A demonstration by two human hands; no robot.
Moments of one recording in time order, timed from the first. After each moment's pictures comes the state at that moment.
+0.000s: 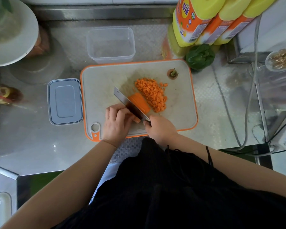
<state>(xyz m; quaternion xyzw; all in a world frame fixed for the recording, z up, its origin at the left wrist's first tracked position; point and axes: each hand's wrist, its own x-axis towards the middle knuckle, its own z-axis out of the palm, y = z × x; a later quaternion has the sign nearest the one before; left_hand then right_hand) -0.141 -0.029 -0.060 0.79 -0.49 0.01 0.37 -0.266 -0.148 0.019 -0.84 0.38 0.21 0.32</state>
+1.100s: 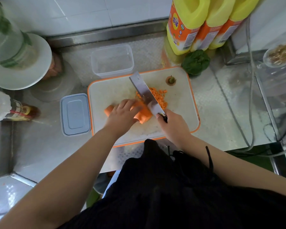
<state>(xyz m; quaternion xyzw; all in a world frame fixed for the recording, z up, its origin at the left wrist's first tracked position) -0.102 -0.071 -0.017 0.76 -0.65 -0.09 0.05 -0.288 -0.171 0.041 -0.79 0.47 0.04 0.39</state>
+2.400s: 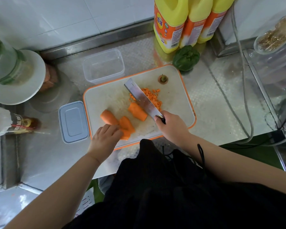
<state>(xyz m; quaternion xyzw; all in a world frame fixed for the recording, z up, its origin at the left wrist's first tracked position) -0.095 0.010 -0.033 0.72 -0.70 0.01 0.07 -0.308 -0.173 0.032 -0.79 0.45 0.00 0.41</state>
